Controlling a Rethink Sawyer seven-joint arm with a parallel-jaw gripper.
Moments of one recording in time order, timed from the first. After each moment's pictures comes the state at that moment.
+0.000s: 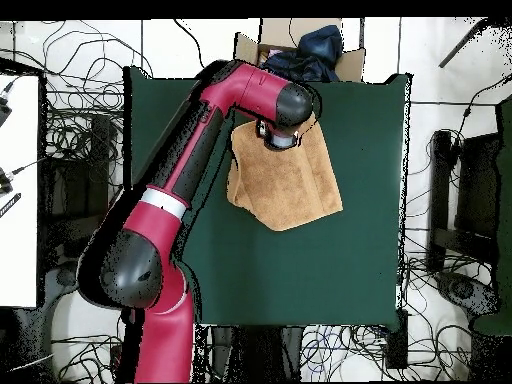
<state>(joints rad) -0.01 0.50 -1.77 0.37 -1.15 -1.28 4.53</state>
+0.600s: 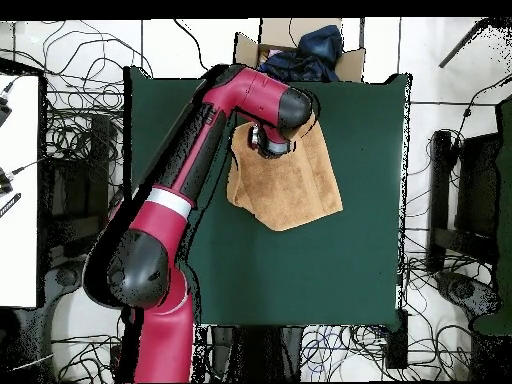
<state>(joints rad) 0.00 0.49 -1.70 0.34 -1.15 -1.42 4.53</state>
